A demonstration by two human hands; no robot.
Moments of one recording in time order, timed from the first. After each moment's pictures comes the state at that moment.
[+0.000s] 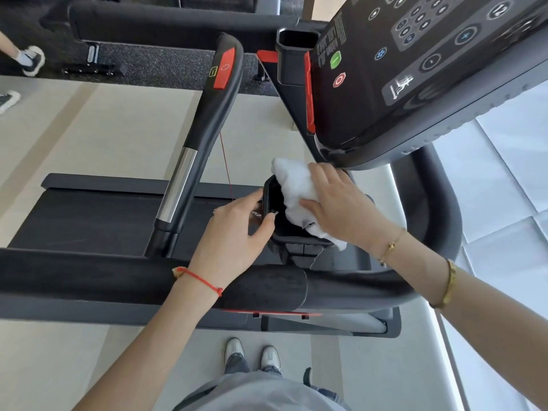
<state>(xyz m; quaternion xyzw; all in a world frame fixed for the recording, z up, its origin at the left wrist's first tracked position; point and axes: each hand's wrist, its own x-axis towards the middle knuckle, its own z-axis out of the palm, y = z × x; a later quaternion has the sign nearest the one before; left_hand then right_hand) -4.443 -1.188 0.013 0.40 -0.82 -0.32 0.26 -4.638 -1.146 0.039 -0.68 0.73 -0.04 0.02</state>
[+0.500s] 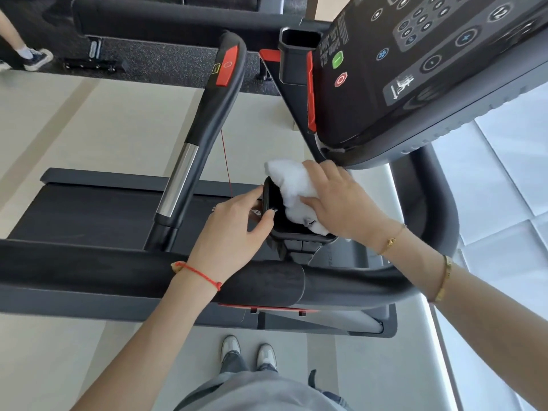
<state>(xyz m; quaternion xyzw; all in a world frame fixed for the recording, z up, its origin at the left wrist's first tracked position) -4.442 -1.188 0.012 0.40 -0.82 -0.31 0.26 -4.643 -1.147 0.040 -0.71 0.70 -0.01 -0.01</state>
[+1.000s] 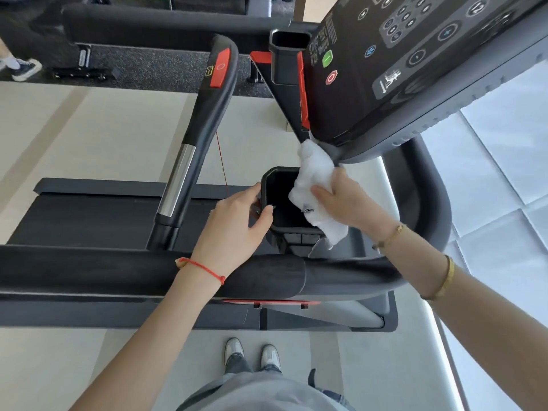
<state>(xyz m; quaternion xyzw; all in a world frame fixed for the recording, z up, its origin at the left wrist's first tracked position) -4.443 -1.189 0.010 0.40 -0.83 -0.28 0.26 -4.637 -1.138 0.048 -0.46 0.82 -0.21 0.27</state>
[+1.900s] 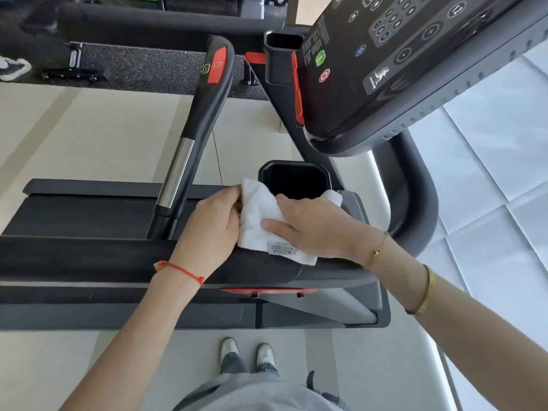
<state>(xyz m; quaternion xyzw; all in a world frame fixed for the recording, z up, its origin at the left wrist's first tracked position) -4.415 -1.182 0.018 0.42 -0.83 -0.29 0.24 -4.588 -1.107 0.056 -0.71 0.68 0.01 0.18</state>
